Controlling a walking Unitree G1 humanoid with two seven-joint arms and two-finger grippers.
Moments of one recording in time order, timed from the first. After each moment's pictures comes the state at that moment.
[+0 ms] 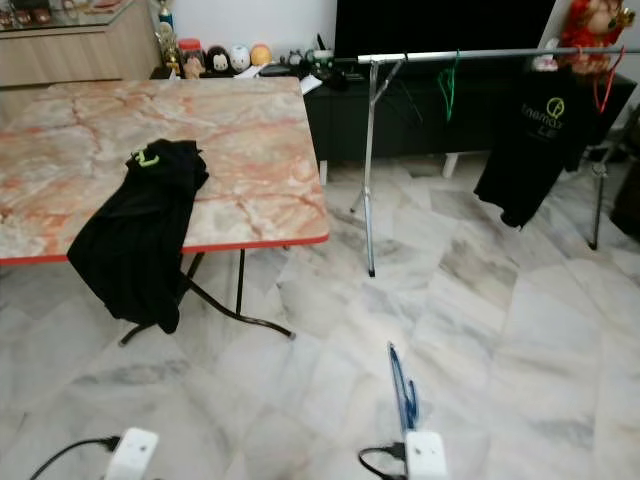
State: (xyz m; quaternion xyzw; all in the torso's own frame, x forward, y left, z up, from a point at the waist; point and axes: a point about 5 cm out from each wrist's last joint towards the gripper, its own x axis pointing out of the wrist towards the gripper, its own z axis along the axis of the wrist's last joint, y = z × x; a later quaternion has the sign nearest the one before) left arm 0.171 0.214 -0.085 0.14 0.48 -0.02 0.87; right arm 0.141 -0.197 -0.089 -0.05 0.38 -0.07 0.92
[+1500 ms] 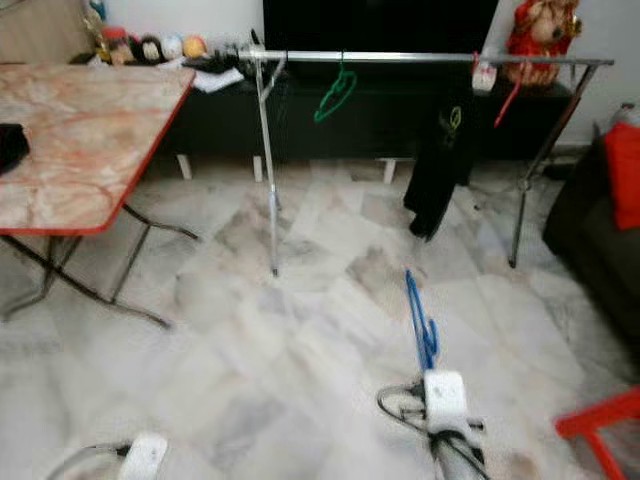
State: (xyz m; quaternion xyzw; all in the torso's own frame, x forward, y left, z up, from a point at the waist) left arm 0.160 0.216 -0.090 0.13 0.49 0.00 0.86; right arm 0.216 -0.210 -0.044 -0.07 0.23 -0.04 0.97
